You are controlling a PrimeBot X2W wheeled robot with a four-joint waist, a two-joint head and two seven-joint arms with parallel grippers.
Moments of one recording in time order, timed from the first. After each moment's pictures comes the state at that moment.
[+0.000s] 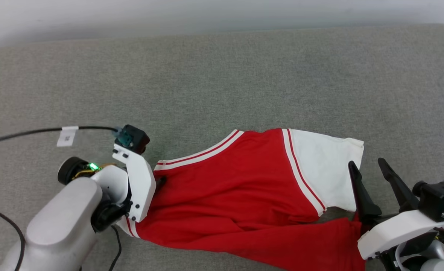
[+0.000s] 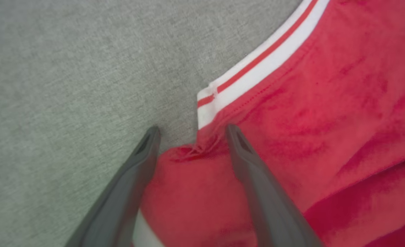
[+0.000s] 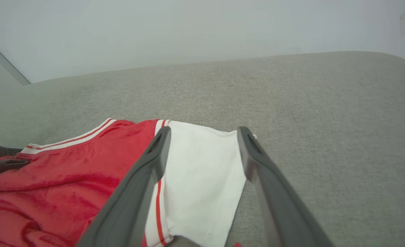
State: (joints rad) left arm -0.59 0.52 -0.71 0.39 -0.71 -0.10 0.54; right arm 0.01 -0.05 -0.01 -0.15 0.20 0.13 0.12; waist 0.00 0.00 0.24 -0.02
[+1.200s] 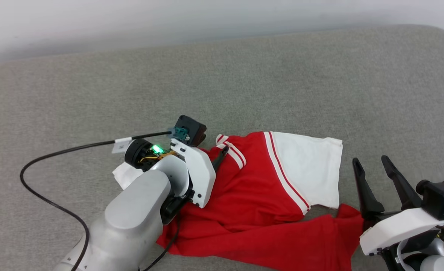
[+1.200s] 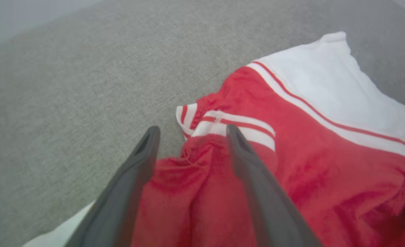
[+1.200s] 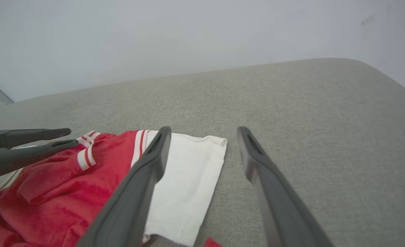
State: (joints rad) left arm -0.75 0.22 -0.83 0.68 -0.63 -0.10 0.15; right arm -0.02 -0.05 -0.01 -0.09 0.22 0.13 0.07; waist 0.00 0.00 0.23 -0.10
